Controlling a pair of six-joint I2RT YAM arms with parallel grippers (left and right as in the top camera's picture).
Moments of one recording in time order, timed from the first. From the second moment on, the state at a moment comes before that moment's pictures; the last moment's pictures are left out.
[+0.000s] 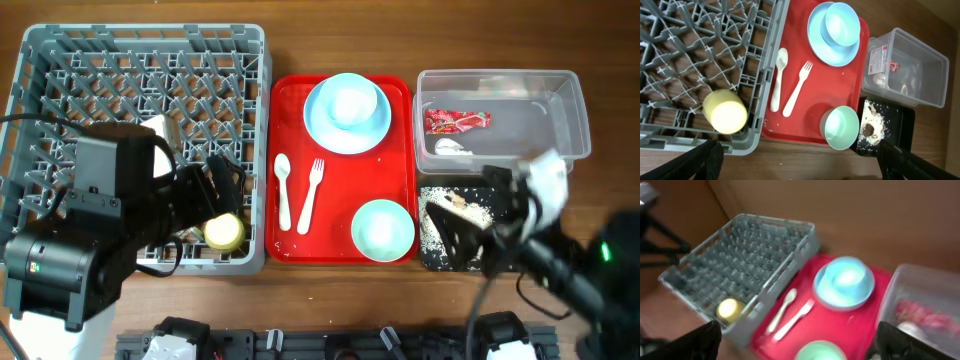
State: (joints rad) left arm -0.23 1.05 1.49 -1.39 0.16 -0.58; right arm 0.18 0.62 1.17 -0.93 -0.44 -0.02
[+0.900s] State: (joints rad) left arm -0.23 1.05 1.49 -1.39 0.16 -0.59; right arm 0.07 0.02 0.01 0.03 -0.32 -0.20
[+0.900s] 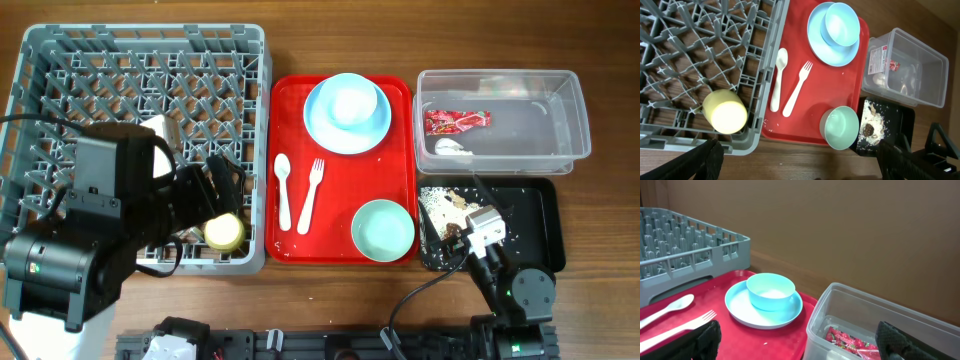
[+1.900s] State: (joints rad) left arm -0.46 1.50 1.48 -0.98 0.11 -0.59; right arm 0.07 0.02 0.01 0.02 -0.32 -0.20
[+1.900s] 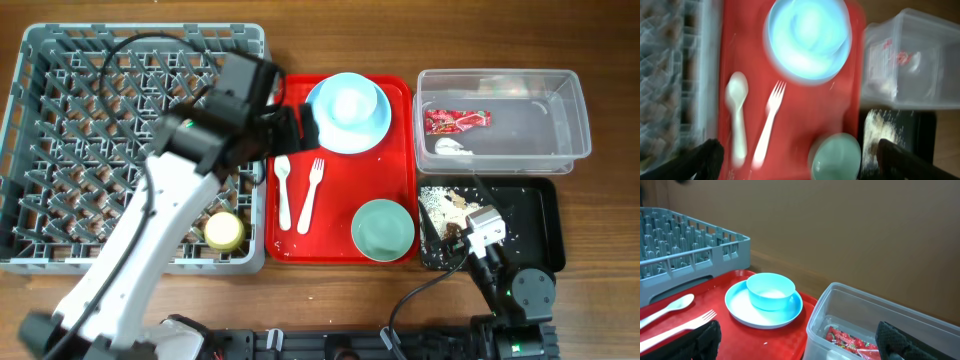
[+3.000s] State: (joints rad) left arm -0.49 2.26 1.77 -0.68 -0.10 -0.59; right arm 0.07 0.02 0.01 0.02 -0.32 -0.20
